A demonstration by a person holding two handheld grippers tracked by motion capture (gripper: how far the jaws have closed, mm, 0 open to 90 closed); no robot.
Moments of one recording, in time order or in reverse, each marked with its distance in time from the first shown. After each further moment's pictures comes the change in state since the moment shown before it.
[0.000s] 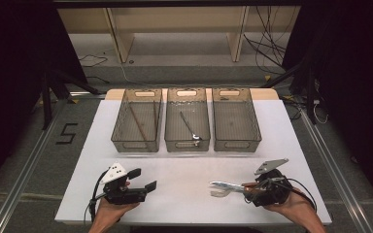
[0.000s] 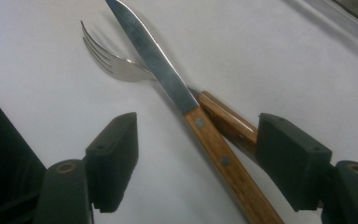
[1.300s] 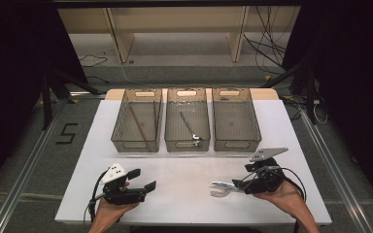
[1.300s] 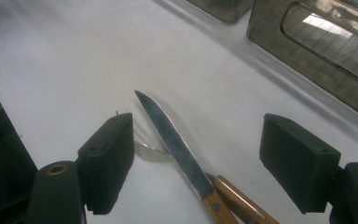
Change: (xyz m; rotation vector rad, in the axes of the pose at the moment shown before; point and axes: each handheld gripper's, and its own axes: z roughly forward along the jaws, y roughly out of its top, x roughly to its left) left arm 0.001 -0.001 -0.001 0.001 0.005 -0.003; right arm 0.003 0.034 -0.008 -0.178 0.065 0.026
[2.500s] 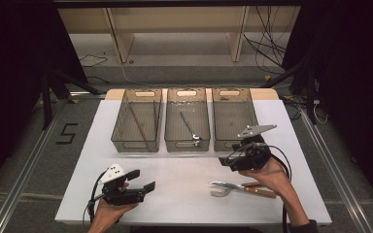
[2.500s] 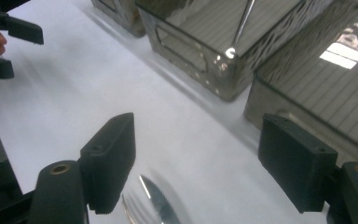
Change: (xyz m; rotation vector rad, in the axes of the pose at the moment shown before) left arm 0.002 -0.002 -0.002 0.005 -0.008 -0.021; right arm -0.002 0.060 0.005 -0.085 0.026 0.004
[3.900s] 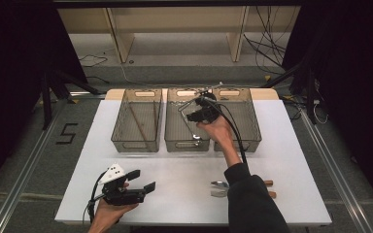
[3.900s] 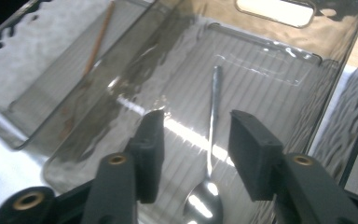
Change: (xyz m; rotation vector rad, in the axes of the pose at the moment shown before) left arm -0.001 0.000 0.000 0.003 -0.004 0.005; right arm -0.026 0.132 0.124 0.014 -0.136 0.163
